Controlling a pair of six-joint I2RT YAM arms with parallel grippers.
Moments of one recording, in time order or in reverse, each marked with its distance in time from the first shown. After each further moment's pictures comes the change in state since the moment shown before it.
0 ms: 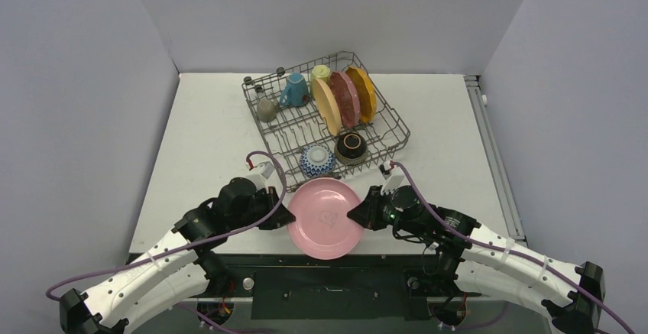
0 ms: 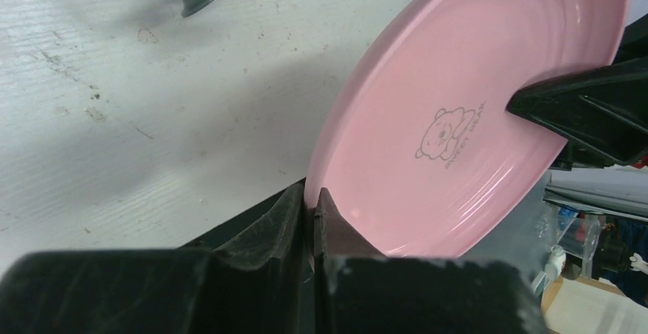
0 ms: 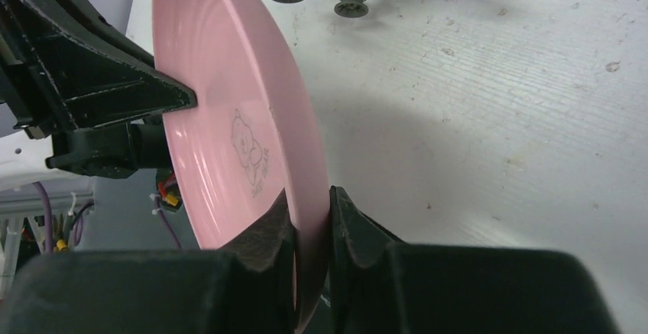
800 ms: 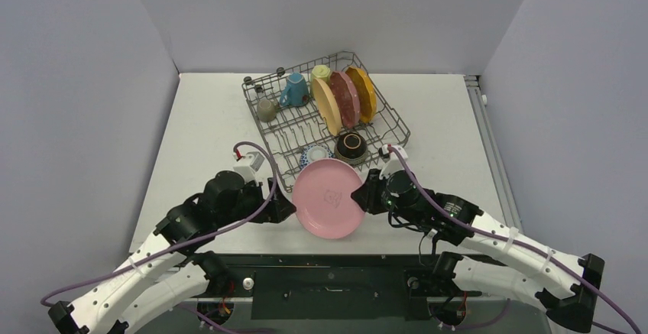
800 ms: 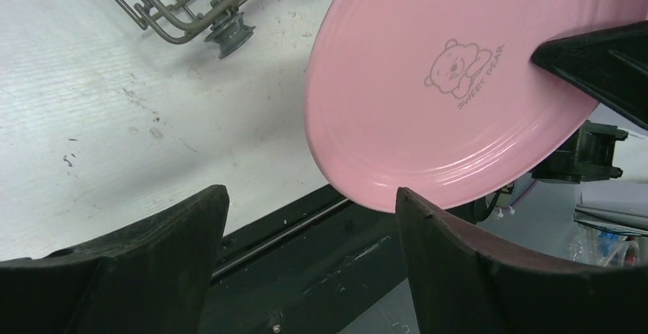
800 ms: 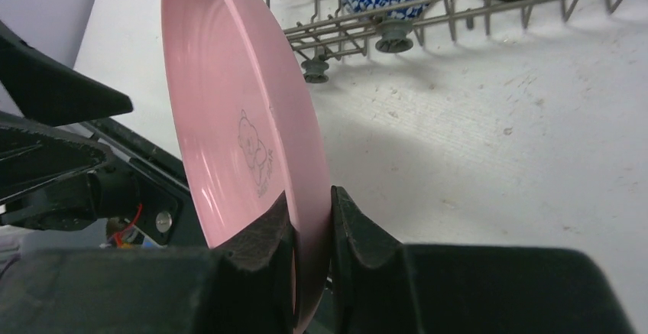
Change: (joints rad) left arm 0.018 -0.027 0.154 -0.157 -0.087 0.096; right arm 0.001 0.096 0.200 -0.132 0.161 -0.100
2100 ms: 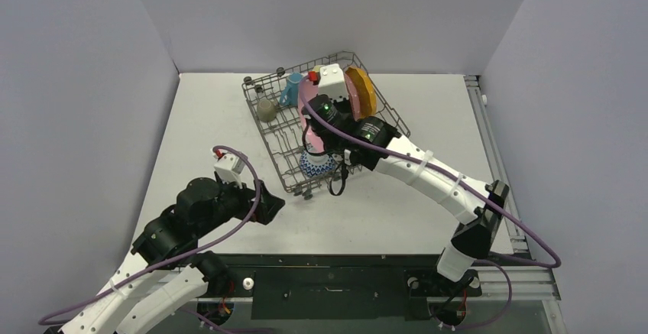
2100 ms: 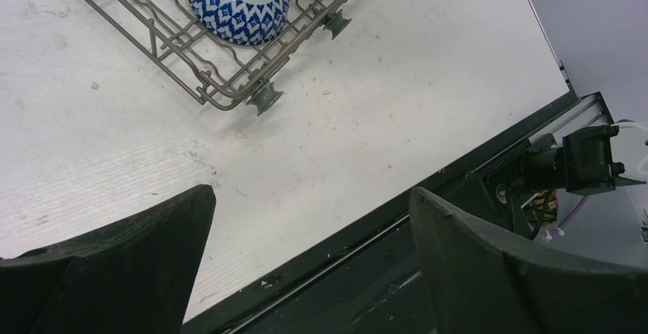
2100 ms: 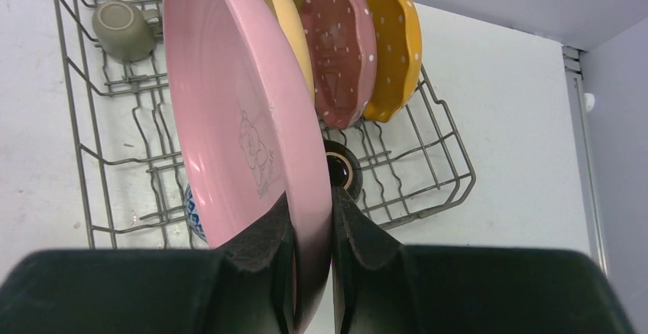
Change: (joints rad) left arm 0.034 -0.147 0.064 -0.036 -0.070 0.216; right arm 0.003 0.796 1.006 -0.278 0.637 -0.417
